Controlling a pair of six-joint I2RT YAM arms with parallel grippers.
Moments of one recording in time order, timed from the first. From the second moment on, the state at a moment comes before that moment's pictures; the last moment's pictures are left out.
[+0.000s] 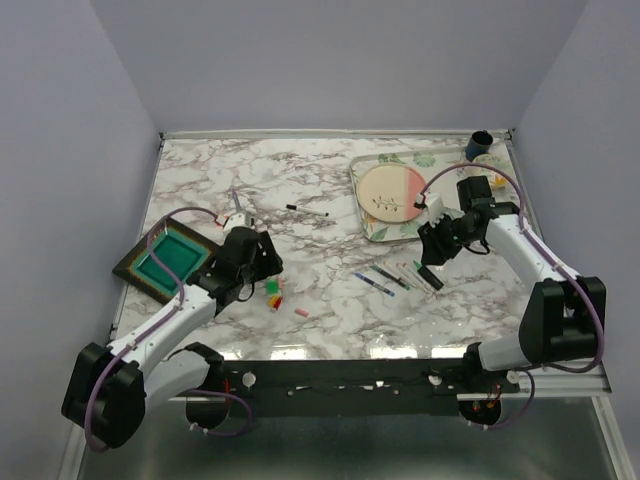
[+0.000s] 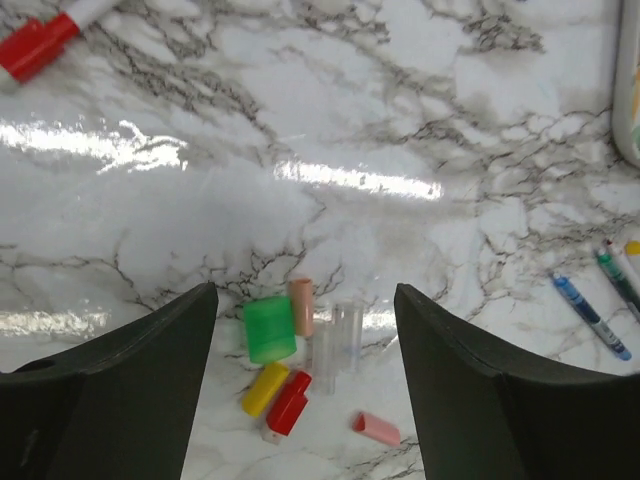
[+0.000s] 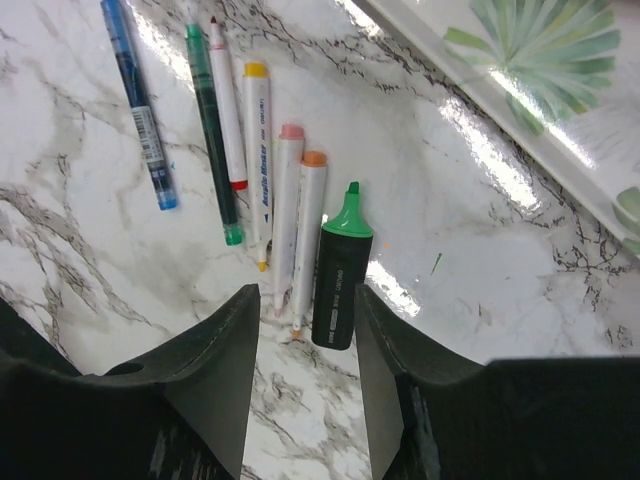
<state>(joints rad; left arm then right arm) -0.48 1.01 0.51 -0.25 -0.18 -0.70 0.09 1.45 1.01 -0.80 -0.48 -0.62</state>
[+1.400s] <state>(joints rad) -0.26 1.75 1.10 -0.43 -0.33 -0.36 0.09 1.29 1.01 -0.78 -0.64 -0.67</state>
